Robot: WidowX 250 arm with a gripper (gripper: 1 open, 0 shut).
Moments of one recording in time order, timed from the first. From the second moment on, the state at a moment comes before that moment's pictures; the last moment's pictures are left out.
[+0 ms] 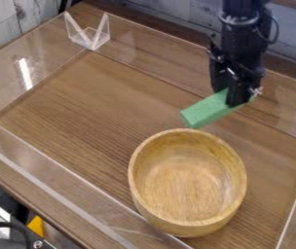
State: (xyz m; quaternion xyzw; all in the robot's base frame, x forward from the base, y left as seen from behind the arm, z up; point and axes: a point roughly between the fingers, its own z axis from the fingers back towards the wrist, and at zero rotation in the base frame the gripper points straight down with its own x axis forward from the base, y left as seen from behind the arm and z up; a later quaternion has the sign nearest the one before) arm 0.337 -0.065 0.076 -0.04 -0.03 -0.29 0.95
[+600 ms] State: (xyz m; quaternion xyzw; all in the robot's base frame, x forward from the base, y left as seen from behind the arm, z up) arm 0.368 -0.097 0.059 -0.03 -0.04 -0.28 0.96
